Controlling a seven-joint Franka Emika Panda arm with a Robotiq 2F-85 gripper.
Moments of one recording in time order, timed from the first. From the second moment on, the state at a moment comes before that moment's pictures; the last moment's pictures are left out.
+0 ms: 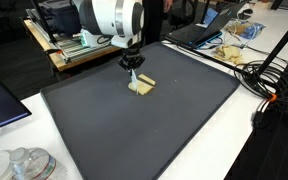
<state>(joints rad) 0.58 0.93 -1.00 -1.79 -2.22 4.11 2.71</state>
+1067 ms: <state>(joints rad) 0.57 1.04 -1.04 -1.69 -2.18 4.23 2.71</state>
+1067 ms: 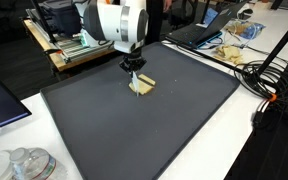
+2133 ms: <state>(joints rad) 0.51 1.06 -1.04 -1.65 -2.09 4.21 2.71</state>
